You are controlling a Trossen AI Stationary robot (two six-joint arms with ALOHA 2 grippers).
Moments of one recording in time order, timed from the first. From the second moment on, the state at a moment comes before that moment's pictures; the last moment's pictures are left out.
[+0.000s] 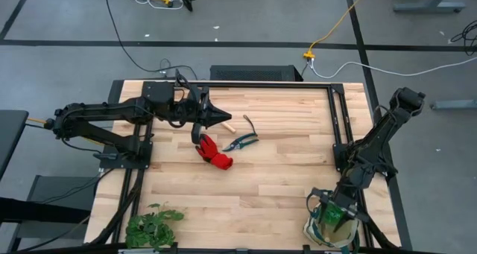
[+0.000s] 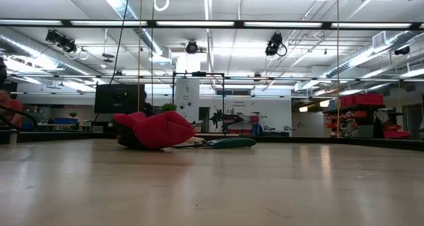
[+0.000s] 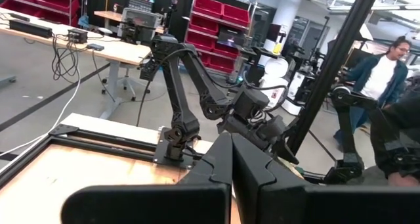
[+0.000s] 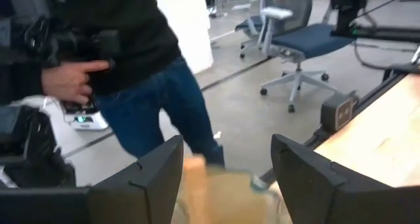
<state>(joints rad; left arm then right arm) 0.07 1.17 1.16 0.03 0.12 -0.28 0.92 0.94 0.31 0.45 -0.15 0.18</state>
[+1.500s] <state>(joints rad) 0.07 1.17 1.16 0.03 0.14 -0.27 0.29 0.87 0.54 0.14 -0.25 0.18</state>
